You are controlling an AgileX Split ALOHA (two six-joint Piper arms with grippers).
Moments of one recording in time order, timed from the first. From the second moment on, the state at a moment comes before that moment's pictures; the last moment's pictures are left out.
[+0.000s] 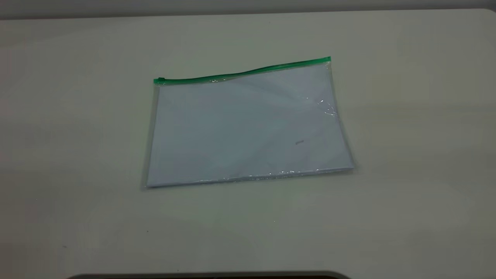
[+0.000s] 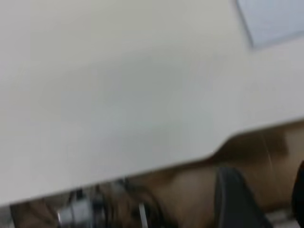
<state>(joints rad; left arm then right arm) -0.09 0.21 -0.49 -0.03 1.11 0.13 0.20 0.59 -0.48 -0.02 1.10 0.03</state>
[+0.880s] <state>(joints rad) -0.01 -0.02 -0.49 -0.03 1.13 0.13 0.05 -0.02 -0.48 -0.02 1.13 0.03</state>
